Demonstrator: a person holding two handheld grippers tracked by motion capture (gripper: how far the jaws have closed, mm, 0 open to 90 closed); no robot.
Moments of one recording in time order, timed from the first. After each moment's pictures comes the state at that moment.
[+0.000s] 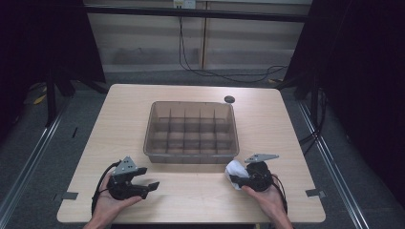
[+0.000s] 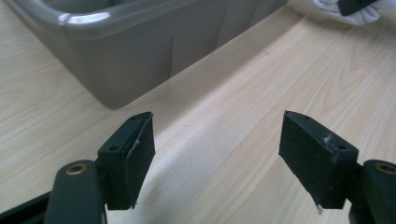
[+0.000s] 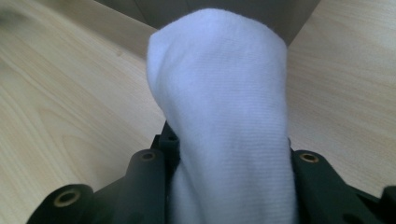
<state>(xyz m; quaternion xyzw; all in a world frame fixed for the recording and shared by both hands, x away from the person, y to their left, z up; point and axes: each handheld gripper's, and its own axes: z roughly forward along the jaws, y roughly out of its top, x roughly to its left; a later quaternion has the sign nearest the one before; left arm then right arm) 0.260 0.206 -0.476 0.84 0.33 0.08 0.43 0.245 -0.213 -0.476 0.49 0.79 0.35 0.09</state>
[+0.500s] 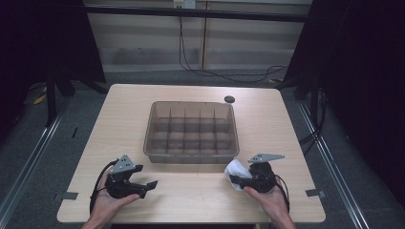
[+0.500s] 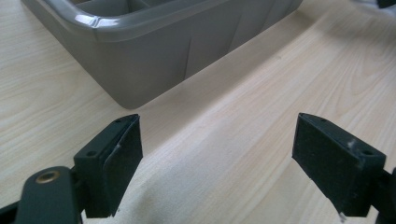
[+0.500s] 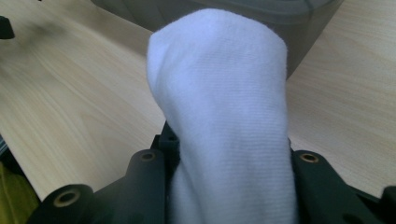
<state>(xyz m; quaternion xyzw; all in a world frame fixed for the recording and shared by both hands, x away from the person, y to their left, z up) 0.264 0.208 -0.477 0.84 0.33 0.08 0.43 0.235 -0.214 -0.458 0.48 0.79 0.38 0.07</state>
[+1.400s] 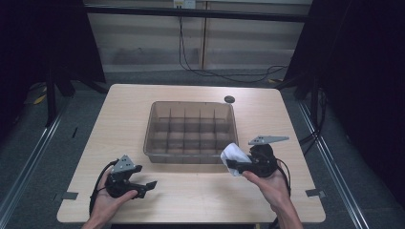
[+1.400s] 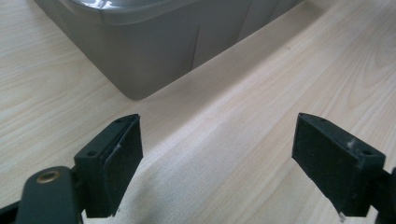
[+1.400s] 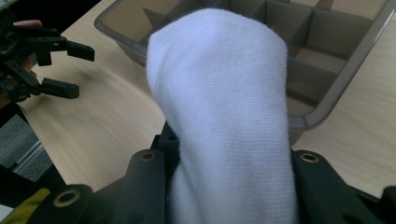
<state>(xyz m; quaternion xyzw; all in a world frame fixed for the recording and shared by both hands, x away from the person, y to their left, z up) 0.266 0.210 -0.481 0.84 0.34 0.08 0.42 0.255 -0.203 -0.396 0.47 0.78 0.41 0.07</state>
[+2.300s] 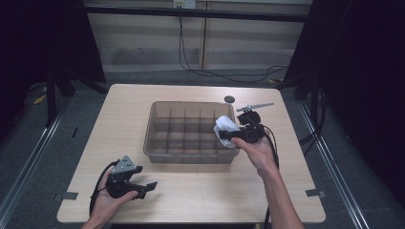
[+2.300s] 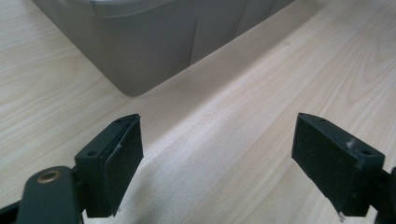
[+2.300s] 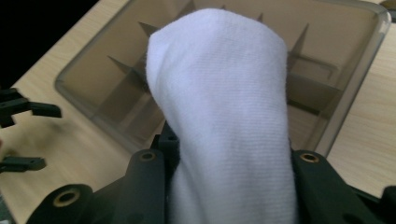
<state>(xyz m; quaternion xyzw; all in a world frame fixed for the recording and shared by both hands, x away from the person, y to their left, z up) 0.266 0.209 -0.483 0.84 0.33 0.08 0.41 0.338 -0.184 -0.373 0.51 0.77 0.38 0.08</state>
